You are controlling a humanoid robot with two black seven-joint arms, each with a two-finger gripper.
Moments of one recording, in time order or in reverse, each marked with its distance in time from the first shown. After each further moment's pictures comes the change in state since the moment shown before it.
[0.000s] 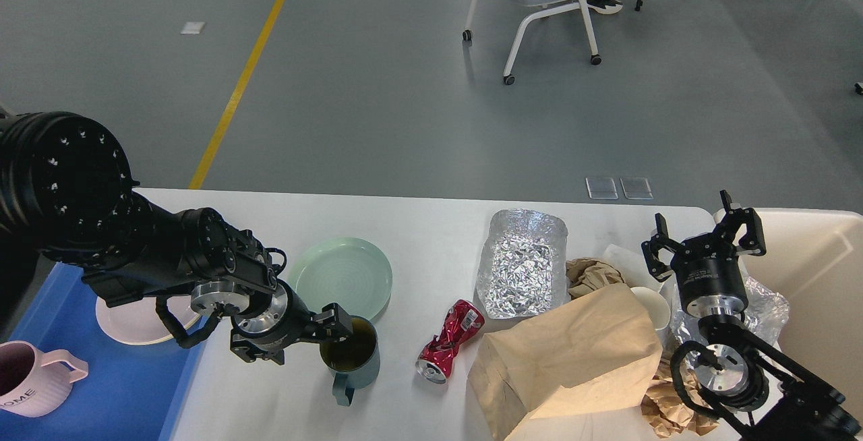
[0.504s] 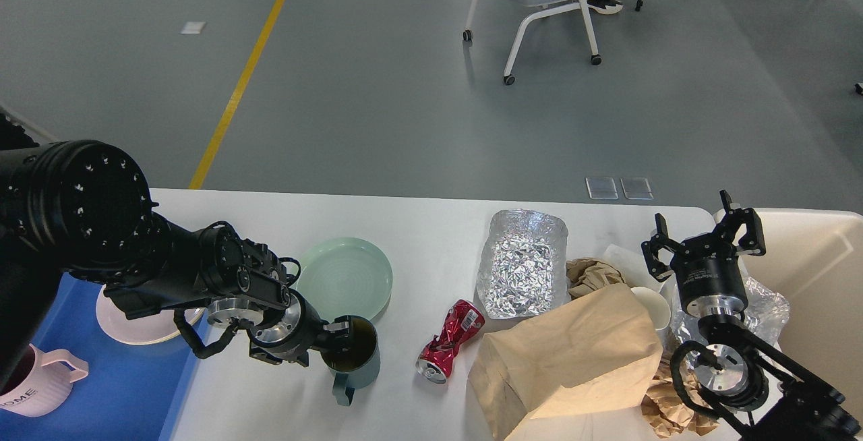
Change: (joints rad) left arm 0.075 -0.032 -0.046 0.061 0.073 0.047 0.000; right arm 0.000 0.000 0.000 0.000 0.000 -0.001 0.000
